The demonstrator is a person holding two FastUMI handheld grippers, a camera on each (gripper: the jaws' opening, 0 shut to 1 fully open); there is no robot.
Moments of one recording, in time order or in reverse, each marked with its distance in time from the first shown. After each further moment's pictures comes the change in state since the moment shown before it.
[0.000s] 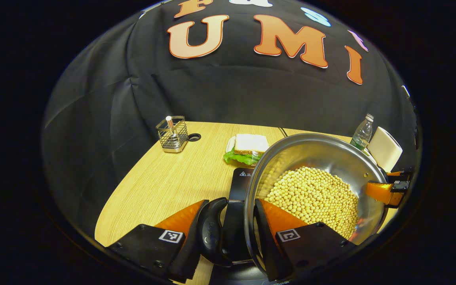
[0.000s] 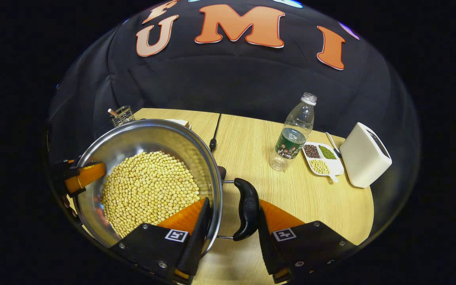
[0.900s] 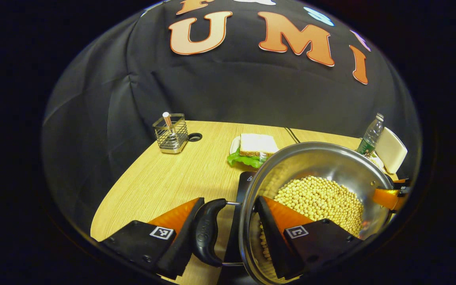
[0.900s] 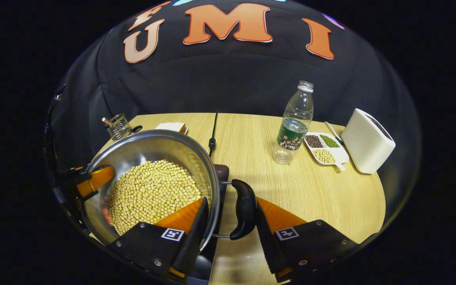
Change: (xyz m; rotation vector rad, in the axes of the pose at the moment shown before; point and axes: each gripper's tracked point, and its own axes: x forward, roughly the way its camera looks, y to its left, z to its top) left arm 0.012 0.003 0.009 -0.024 -0.032 0.038; right arm 0.003 0.006 -0.003 0.100 -0.017 -0.014
